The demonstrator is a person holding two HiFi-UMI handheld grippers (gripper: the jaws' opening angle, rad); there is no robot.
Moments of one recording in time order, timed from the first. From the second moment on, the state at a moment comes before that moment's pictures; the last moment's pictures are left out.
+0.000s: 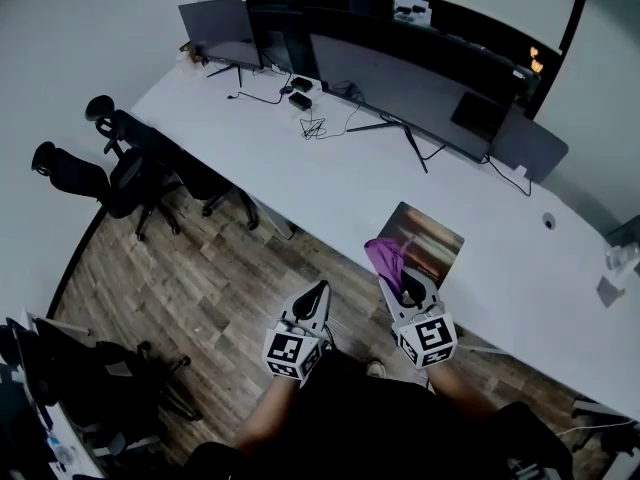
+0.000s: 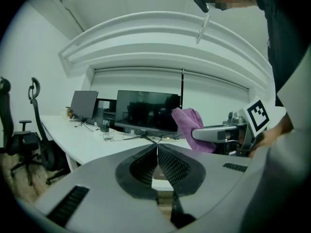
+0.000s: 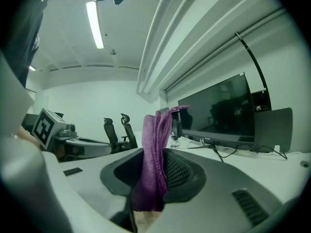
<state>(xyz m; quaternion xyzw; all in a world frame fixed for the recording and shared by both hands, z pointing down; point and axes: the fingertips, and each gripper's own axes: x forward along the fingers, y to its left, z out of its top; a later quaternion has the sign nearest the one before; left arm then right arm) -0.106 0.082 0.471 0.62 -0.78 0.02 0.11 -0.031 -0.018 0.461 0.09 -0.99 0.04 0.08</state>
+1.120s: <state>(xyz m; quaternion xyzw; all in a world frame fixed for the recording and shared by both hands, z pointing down) -0.226 0.030 0.479 0.73 -0.67 0.04 0.13 -0.116 -0.059 0.461 0.26 -0.96 0.07 0.09</state>
